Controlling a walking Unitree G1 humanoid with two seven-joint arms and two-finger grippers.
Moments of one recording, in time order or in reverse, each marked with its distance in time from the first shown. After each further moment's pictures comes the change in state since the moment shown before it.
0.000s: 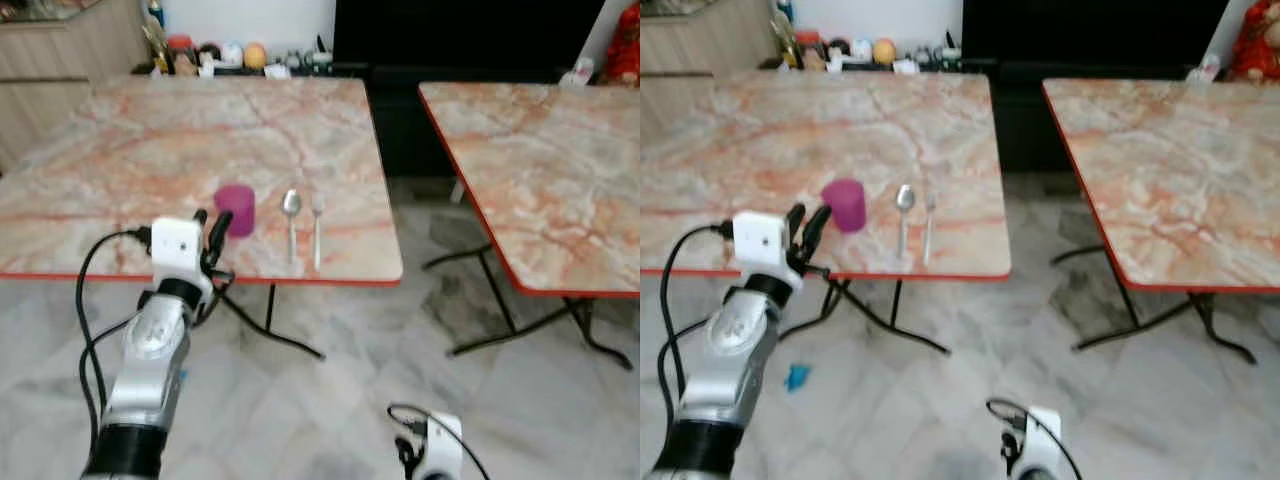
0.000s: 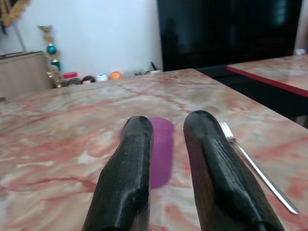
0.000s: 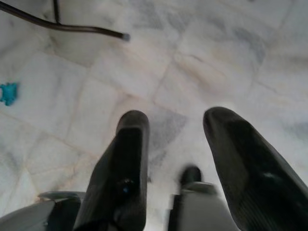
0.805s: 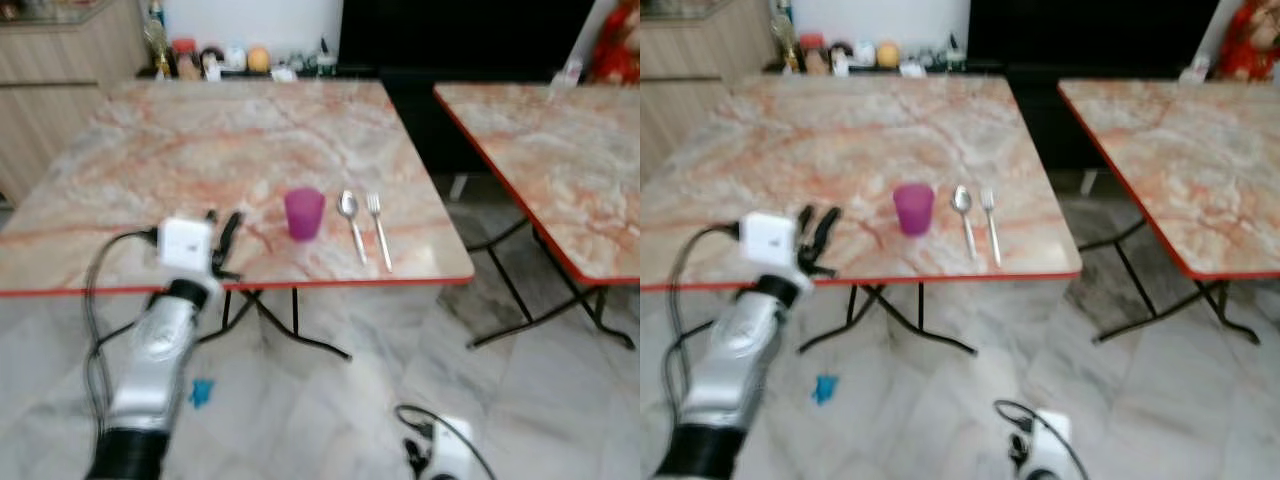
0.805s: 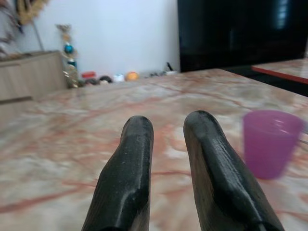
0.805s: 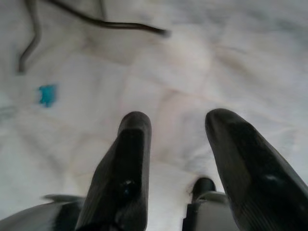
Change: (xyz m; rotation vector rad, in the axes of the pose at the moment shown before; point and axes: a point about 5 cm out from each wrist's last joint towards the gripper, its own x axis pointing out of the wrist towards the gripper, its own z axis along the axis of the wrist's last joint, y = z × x) left arm -0.003 0.010 0.002 0.023 0.004 0.031; right arm 0.000 0.014 -0.002 -0.003 0.003 0.040
